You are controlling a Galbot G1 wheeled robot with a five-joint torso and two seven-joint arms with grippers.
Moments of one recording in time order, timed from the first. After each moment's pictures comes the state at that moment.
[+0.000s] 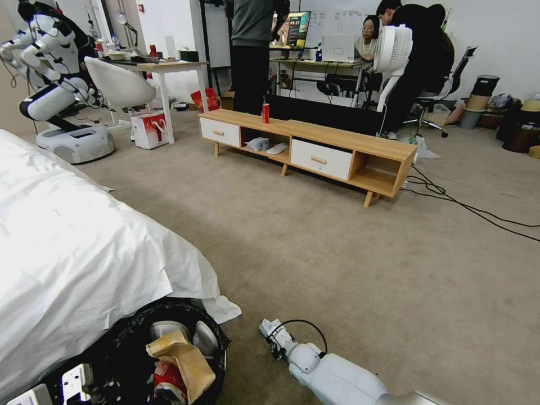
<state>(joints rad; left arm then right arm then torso) 1.79 -1.29 -0.92 -2.30 -1.07 0.74 -0.45 -0.53 1.38 -0.71 0.76 0.56 -0.24 0.13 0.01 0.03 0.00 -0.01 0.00</state>
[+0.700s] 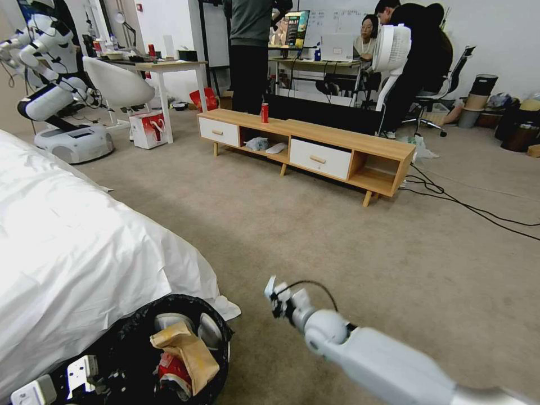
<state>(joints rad) 1.76 -1.26 -0.90 -2.31 -1.13 0.74 -0.48 -0.48 1.02 -0.56 1.52 0.87 -0.30 0.27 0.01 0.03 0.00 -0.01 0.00</state>
